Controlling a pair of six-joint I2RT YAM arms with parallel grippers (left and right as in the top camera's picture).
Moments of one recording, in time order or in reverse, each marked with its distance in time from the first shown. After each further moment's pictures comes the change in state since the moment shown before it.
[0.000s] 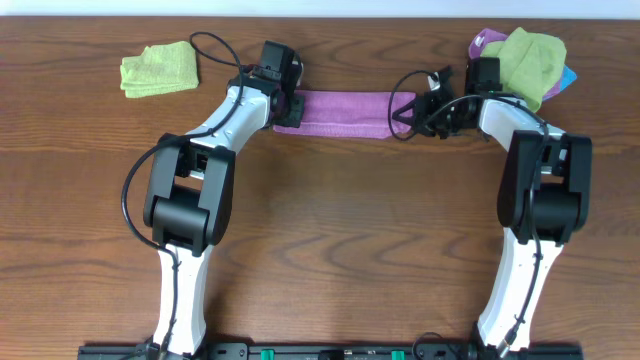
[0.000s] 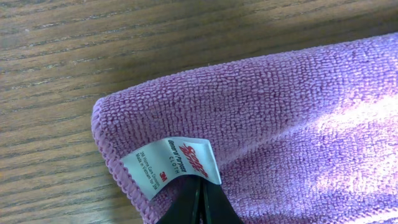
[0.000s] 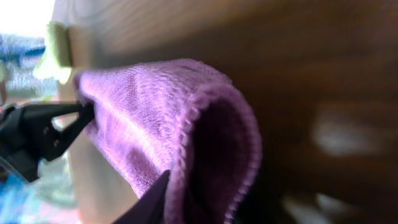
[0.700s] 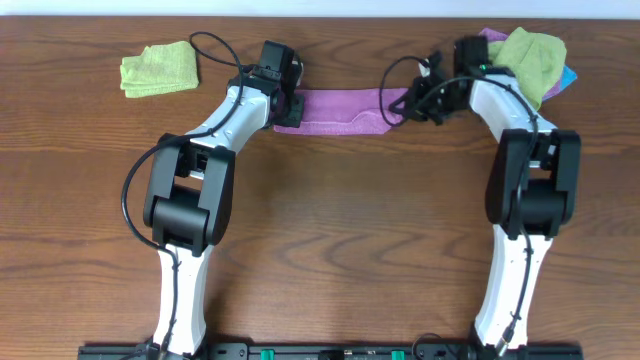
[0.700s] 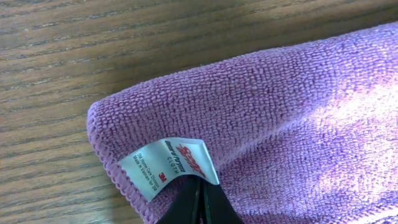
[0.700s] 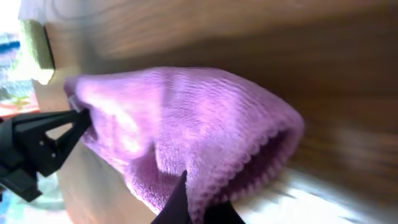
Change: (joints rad) left arm 0.000 0.000 0.000 -0.001 0.001 0.000; right arm 0.068 0.040 0.256 -0.303 0.104 -0.035
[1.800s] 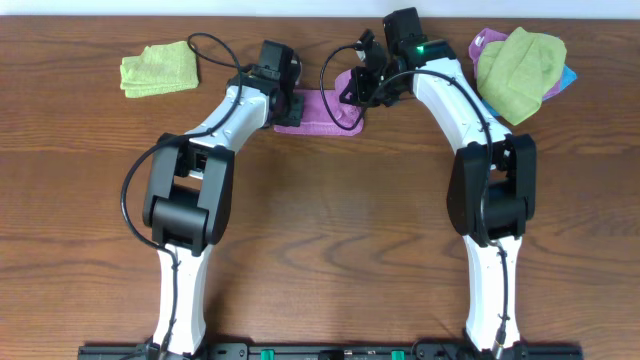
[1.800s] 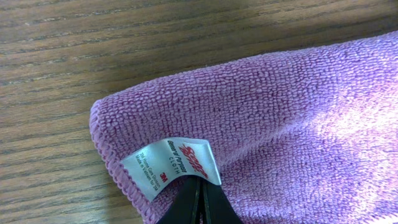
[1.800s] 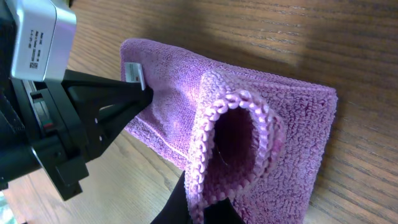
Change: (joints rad) left arm 0.012 0.000 0.006 -0.002 0.029 -0.033; right arm 0.237 0.000 0.208 -0.123 0.150 -0.109
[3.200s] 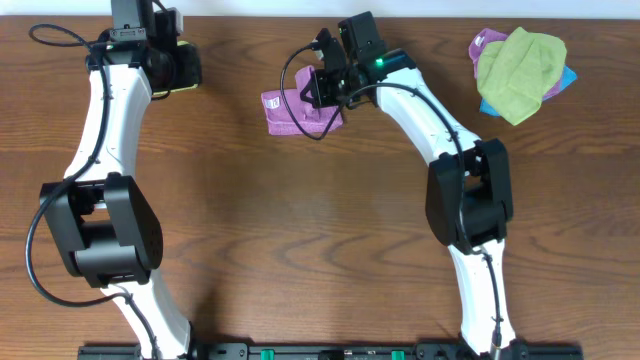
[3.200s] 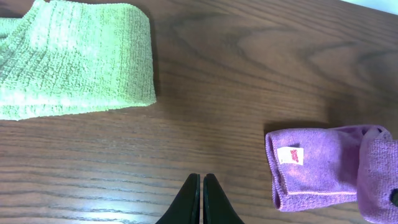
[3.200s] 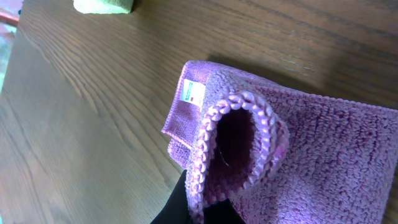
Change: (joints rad) left arm 0.374 -0.269 0.064 -0.198 0.135 0.001; right arm 0.149 0.000 0.000 0.175 0.021 0.034
